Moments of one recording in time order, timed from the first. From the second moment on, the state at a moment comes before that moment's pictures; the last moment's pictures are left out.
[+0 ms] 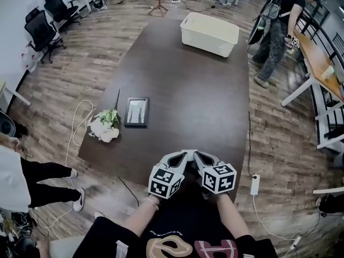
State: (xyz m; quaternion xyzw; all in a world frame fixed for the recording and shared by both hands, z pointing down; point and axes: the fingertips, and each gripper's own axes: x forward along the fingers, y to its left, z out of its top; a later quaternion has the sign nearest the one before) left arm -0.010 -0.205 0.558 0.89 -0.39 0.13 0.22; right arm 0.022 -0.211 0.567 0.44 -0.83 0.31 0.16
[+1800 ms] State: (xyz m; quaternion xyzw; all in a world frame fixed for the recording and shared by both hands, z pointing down) left arm -0.059 -0.184 0.527 0.88 -0.42 0.09 0.20; right arm 0.056 -0.172 0.541 0.51 -0.81 0.26 0.12
